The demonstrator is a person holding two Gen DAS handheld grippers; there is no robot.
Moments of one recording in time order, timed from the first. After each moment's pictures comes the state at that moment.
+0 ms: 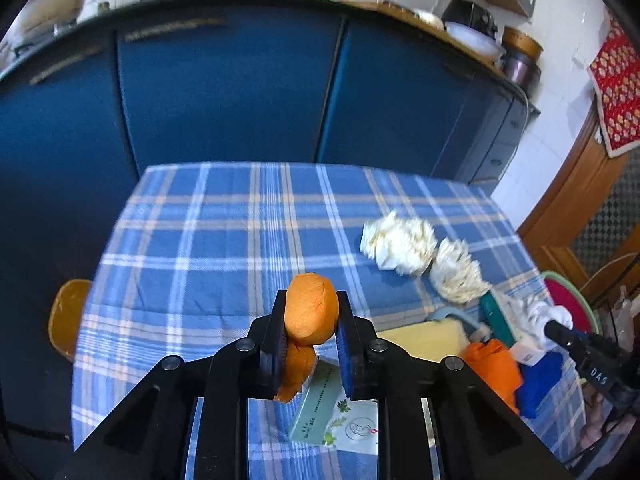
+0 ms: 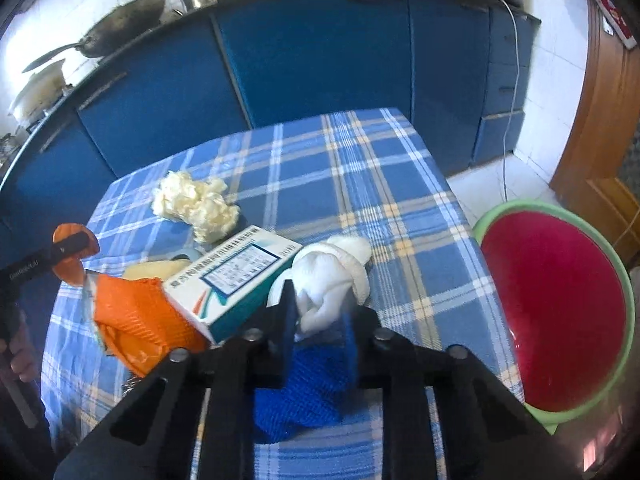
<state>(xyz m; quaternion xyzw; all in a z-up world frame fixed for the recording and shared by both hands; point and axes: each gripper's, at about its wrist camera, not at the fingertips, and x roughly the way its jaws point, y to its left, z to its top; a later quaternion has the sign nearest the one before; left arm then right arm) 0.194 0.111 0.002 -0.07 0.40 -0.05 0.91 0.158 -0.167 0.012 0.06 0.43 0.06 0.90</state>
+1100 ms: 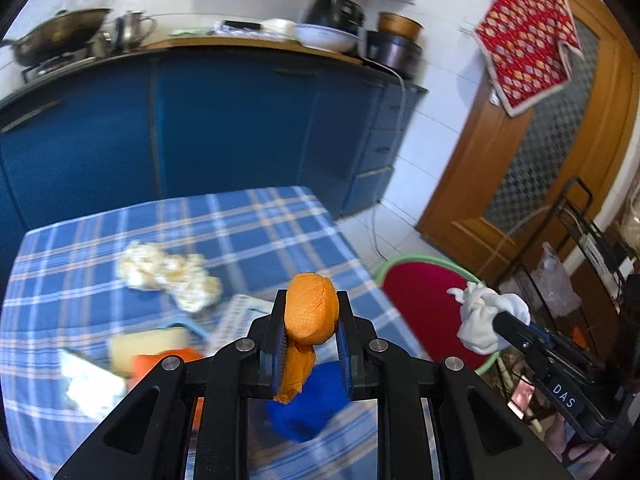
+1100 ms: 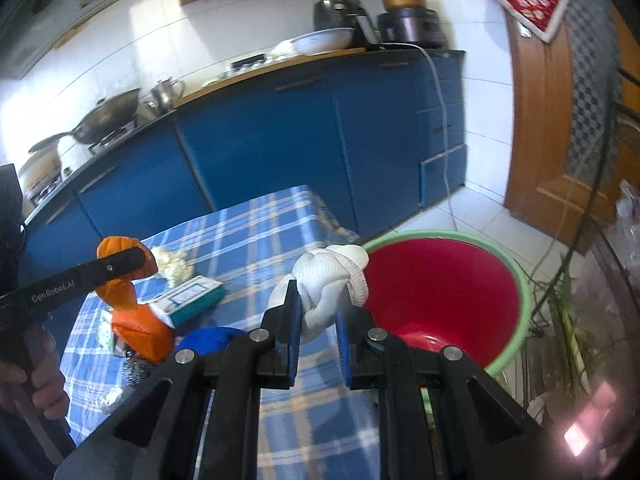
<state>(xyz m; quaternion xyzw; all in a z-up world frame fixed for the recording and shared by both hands) 0.138 -0.096 0.052 -0.03 0.37 -0.22 0.90 0.057 -0.285 0.076 0.11 0.33 -0.01 0.94</state>
